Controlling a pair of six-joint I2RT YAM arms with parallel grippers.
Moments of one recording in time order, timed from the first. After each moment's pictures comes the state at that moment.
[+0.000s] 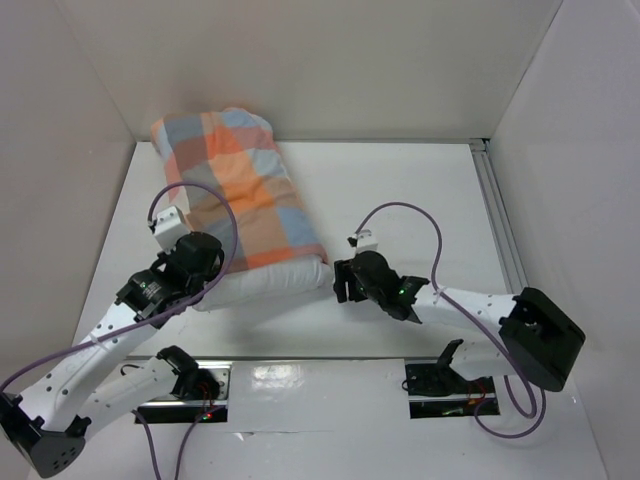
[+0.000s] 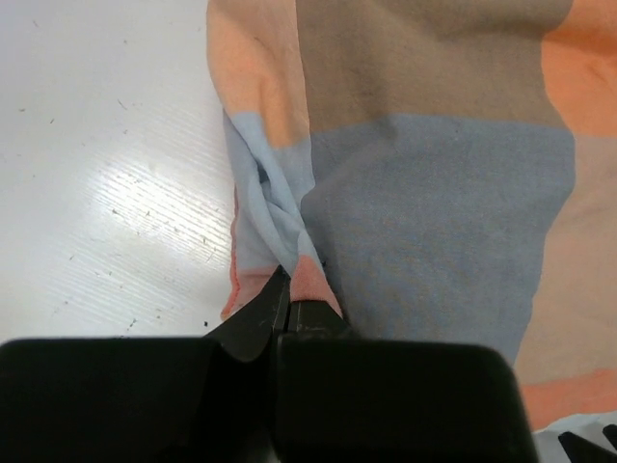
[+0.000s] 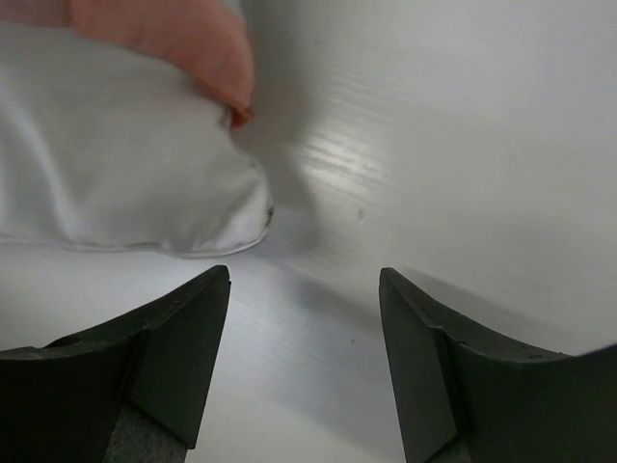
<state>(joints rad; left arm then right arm) -0.59 0.81 0.86 -0.84 -0.74 -0.88 0.86 1.25 0.53 0.02 0.22 0.51</state>
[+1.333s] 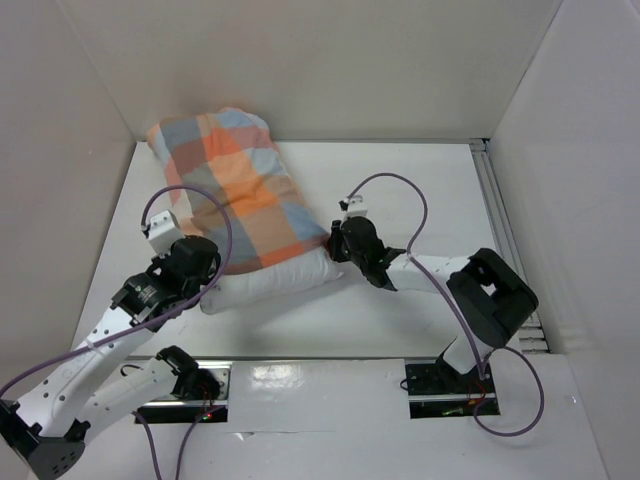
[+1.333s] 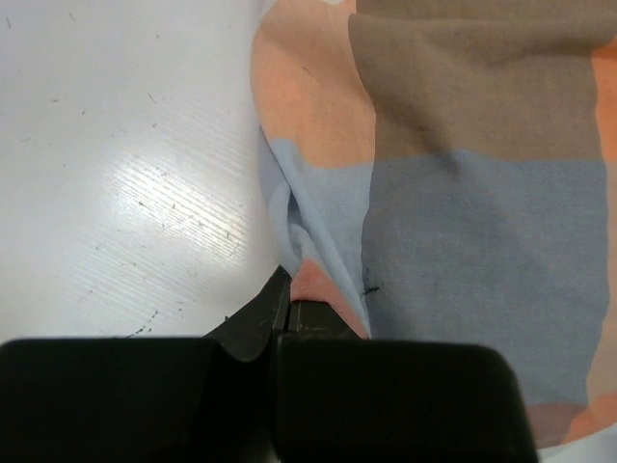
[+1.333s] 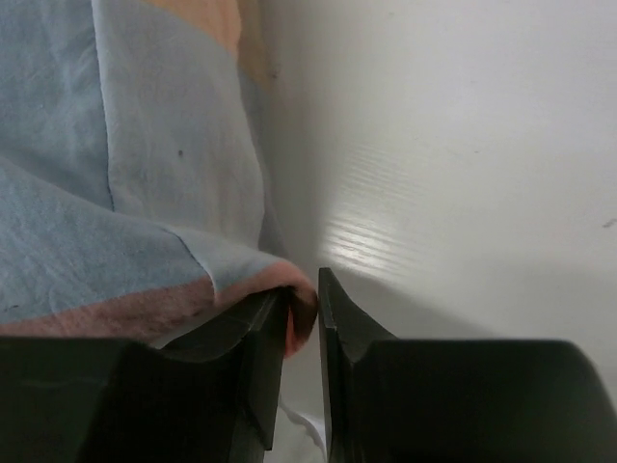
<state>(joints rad) -0.58 0.77 0.86 -0.90 -0.76 -0.90 0.71 1.59 0.74 0.33 0.23 0.43</state>
